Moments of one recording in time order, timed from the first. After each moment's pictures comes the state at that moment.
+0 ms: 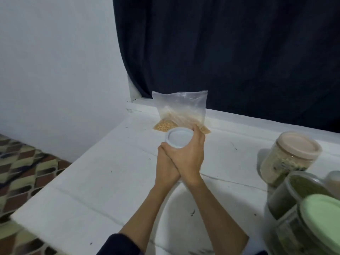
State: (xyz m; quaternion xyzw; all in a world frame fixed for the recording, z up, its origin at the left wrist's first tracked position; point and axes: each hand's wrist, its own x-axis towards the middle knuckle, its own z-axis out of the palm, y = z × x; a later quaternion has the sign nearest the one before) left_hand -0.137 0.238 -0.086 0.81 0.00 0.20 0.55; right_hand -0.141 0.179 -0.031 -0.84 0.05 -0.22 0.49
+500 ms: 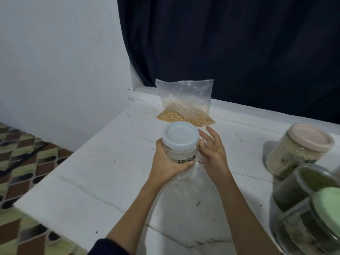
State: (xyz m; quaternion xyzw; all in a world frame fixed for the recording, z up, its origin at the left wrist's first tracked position) left_hand -0.155 0.270 -0.093 0.77 0.00 0.12 0.63; right_hand -0.142 0.122 -0.067 -0.57 -0.06 -0.01 0.82
